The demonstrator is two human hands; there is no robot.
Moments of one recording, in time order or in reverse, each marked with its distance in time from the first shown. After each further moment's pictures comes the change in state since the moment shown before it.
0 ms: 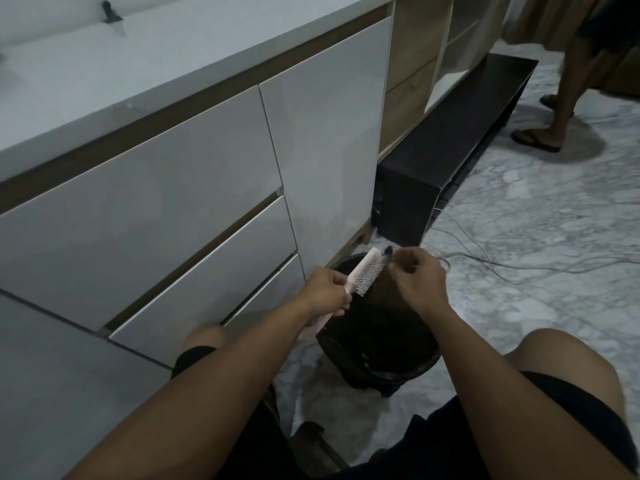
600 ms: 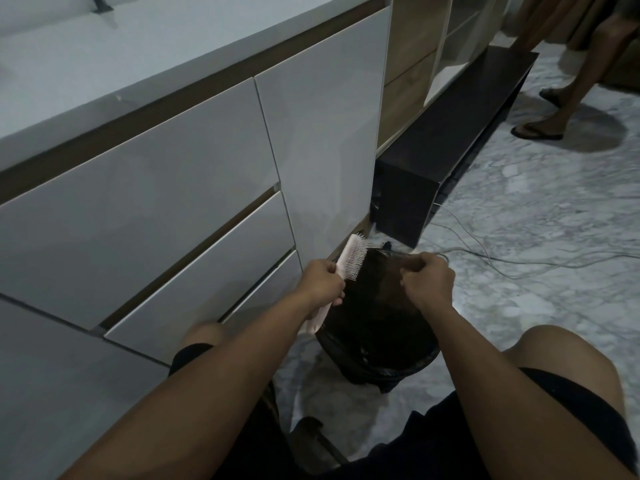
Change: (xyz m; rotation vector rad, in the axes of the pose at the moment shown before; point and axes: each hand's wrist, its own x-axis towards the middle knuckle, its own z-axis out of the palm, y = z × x) left_hand 0.010 0.001 0.000 -0.066 0.108 -0.006; right_hand 0.004 0.011 -0.004 -0.108 0.063 0.140
